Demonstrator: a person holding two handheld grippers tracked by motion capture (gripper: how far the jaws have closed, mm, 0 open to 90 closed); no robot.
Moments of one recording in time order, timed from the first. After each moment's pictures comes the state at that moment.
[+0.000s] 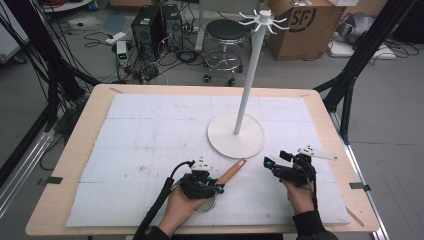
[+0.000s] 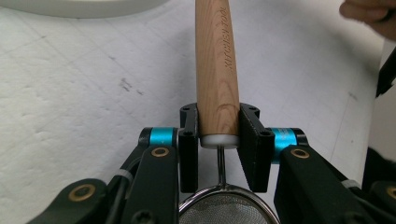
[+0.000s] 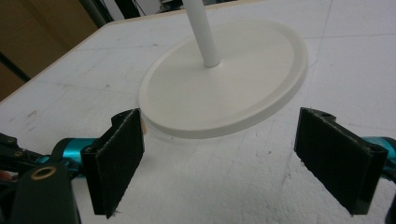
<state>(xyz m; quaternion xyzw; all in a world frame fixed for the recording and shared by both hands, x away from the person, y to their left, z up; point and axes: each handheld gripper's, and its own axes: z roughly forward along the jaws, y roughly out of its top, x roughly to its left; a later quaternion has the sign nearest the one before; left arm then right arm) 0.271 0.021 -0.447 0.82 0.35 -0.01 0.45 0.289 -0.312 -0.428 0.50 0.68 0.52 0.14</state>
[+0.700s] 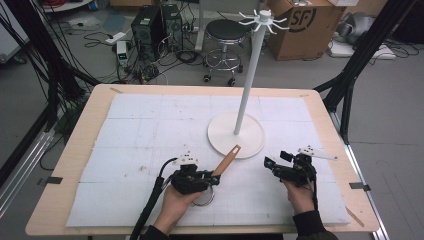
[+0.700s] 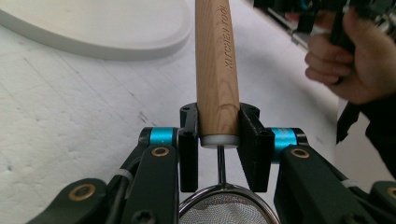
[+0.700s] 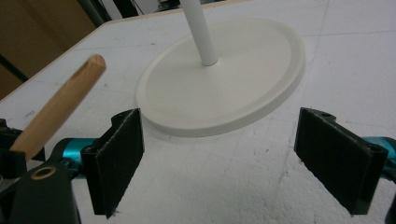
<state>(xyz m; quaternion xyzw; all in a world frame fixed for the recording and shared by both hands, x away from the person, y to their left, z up) 0.278 0.046 -0.444 0.75 0.37 -0.03 0.55 0.289 -0.313 -0.429 0.50 0.68 0.52 0.14</state>
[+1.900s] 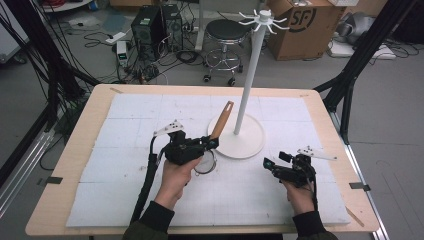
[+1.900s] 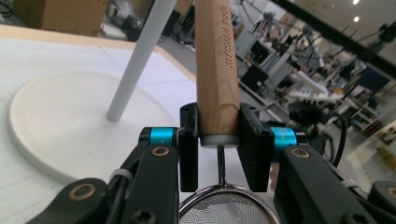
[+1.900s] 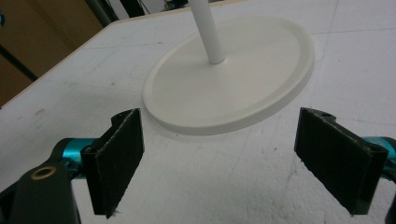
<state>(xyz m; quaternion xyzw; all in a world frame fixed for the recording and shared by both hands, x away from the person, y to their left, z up) 0.318 0.058 -0.372 0.65 0.38 -0.01 0.65 0.288 -0.312 -0.429 0.50 0.68 0.52 0.13</state>
